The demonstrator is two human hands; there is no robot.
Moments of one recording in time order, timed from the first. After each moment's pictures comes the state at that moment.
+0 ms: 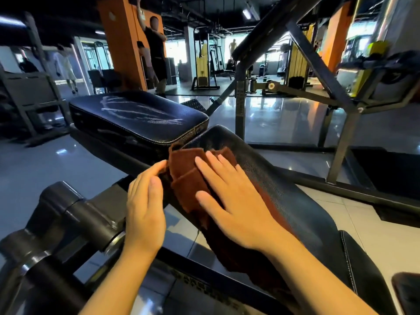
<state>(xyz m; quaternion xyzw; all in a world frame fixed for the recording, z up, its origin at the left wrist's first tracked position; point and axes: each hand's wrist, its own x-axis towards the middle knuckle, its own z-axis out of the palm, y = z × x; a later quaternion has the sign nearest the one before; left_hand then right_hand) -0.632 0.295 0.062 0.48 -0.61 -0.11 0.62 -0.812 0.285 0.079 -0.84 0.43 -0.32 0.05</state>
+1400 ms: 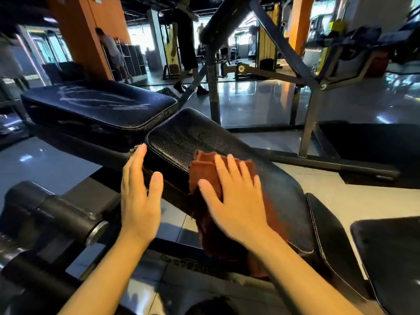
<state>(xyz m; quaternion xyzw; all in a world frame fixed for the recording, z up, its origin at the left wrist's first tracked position) -0.650 0.305 0.052 0.45 -0.68 -0.12 0.56 -0.826 0.324 0.046 -0.69 0.65 -0.31 0.07</state>
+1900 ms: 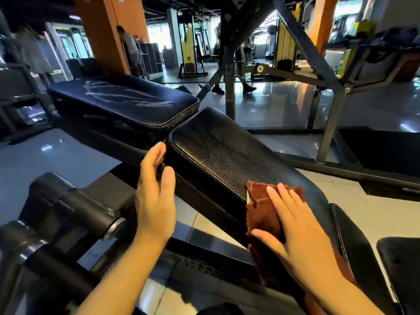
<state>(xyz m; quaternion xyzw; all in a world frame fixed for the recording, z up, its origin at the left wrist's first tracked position) -0.649 0.301 0.054 0.41 -0.62 -0.19 0.64 -0.888 0.348 -0.009 -0.73 0.62 -0.28 -0.06</state>
